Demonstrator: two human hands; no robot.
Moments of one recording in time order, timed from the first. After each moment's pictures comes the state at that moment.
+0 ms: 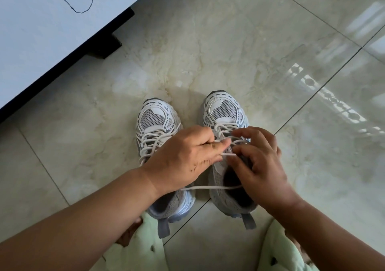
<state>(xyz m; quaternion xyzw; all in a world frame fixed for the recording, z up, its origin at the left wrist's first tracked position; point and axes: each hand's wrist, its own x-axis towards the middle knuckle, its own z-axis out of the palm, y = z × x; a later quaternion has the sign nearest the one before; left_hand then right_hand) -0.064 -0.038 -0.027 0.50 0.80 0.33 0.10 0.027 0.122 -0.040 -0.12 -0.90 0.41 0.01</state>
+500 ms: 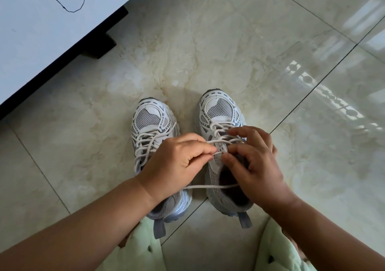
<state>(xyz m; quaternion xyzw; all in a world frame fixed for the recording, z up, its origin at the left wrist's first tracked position) -0.050 -0.039 -0.027 0.37 0.82 0.42 0.10 0.029 0.123 -0.046 -0.11 -0.90 0.42 0.02</state>
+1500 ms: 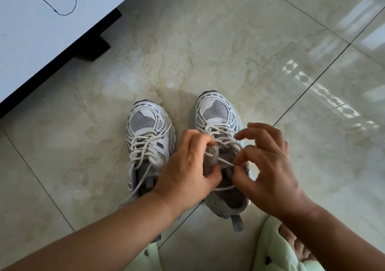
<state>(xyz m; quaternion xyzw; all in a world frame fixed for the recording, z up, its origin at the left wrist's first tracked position) -0.023 -0.017 -0.034 0.28 0.89 0.35 0.13 0.038 0.143 -0.032 -0.03 -0.93 0.35 0.10</state>
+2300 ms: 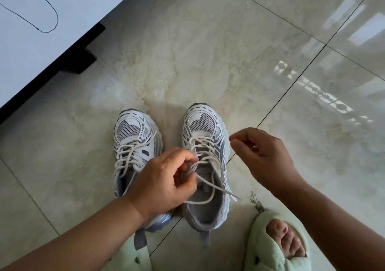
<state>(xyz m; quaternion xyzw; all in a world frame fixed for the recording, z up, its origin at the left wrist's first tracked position) -0.031 -0.032 -0.027 0.33 0.86 0.36 0.16 0.029 0.174 -0.028 -0.21 -0.84 0.50 -0.01</state>
